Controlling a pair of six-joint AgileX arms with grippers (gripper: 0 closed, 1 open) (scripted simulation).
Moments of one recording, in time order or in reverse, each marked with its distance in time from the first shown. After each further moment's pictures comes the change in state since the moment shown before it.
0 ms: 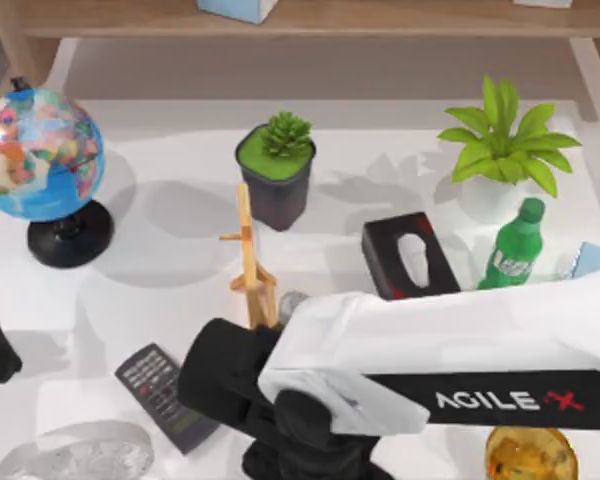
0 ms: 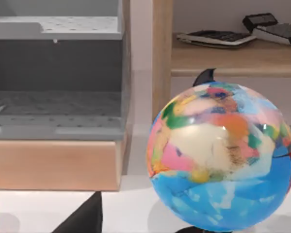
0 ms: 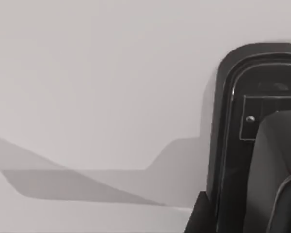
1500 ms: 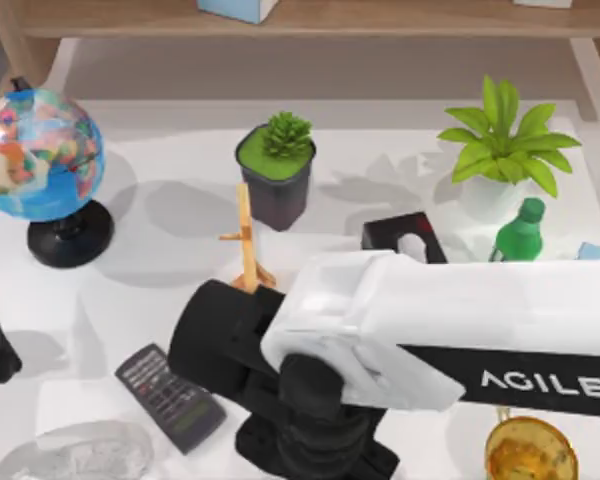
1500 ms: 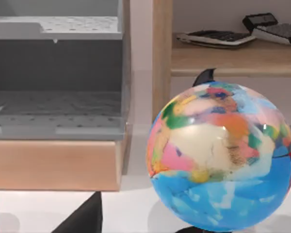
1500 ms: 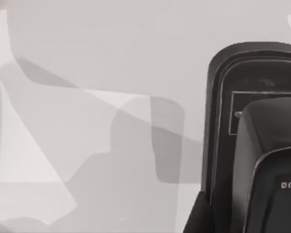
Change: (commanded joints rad) left arm 0.000 0.000 0.000 0.000 0.000 0.000; right arm 0.009 -0.096 0.076 -0.132 -0.001 -0.016
